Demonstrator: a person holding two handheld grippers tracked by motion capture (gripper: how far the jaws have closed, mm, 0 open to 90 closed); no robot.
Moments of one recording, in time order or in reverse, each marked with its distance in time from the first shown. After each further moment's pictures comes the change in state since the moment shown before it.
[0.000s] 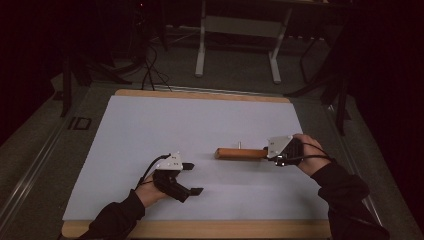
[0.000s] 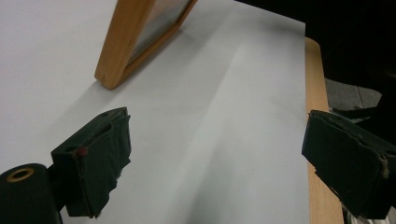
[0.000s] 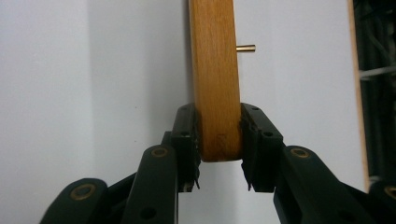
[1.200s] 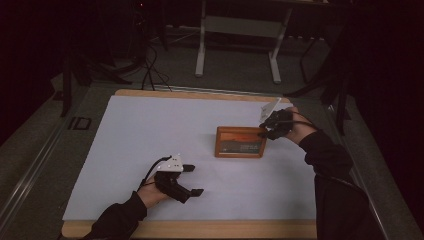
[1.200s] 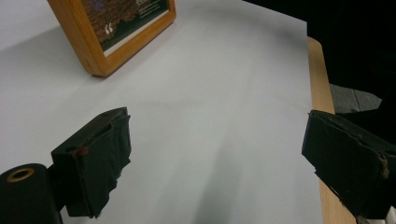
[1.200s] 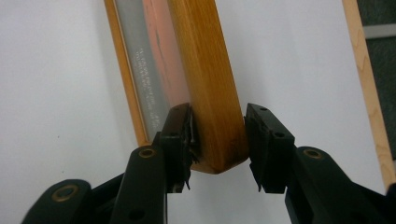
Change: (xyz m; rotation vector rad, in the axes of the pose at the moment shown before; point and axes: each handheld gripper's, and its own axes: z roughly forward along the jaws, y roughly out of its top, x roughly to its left) left arm 0.005 -0.013 0.009 -0.011 -0.011 -0.009; right arm -0.090 0.002 0.037 0.049 0.111 0.211
